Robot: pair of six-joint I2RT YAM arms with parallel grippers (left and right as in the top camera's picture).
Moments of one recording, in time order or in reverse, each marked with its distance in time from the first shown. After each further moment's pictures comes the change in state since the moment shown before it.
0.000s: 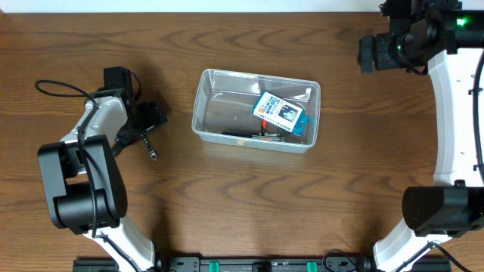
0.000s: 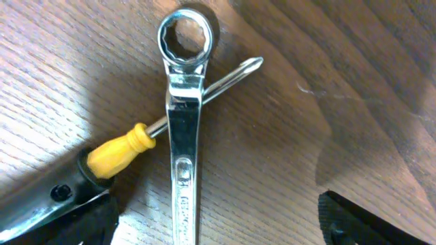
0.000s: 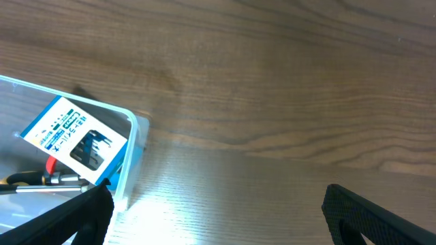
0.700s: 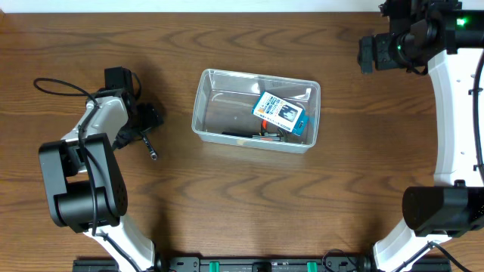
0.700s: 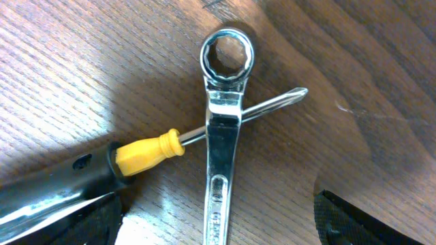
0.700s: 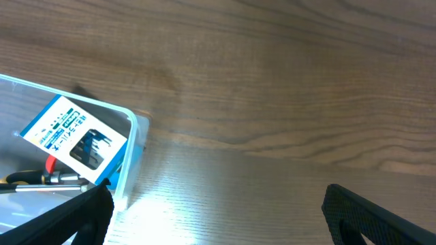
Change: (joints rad) left arm 0.000 0.010 0.000 0.004 -0.089 0.000; right arm 0.000 0.000 0.000 -0.002 0.000 -0.002
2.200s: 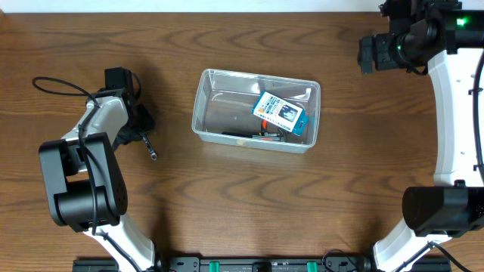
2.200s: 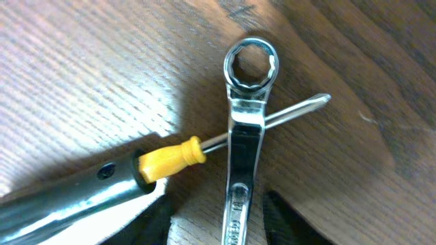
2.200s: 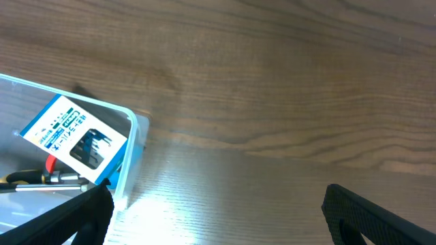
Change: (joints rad) left arm 0.000 0.005 0.000 0.000 -0.044 0.000; right arm 0.000 0.000 0.000 -0.002 0.000 0.000
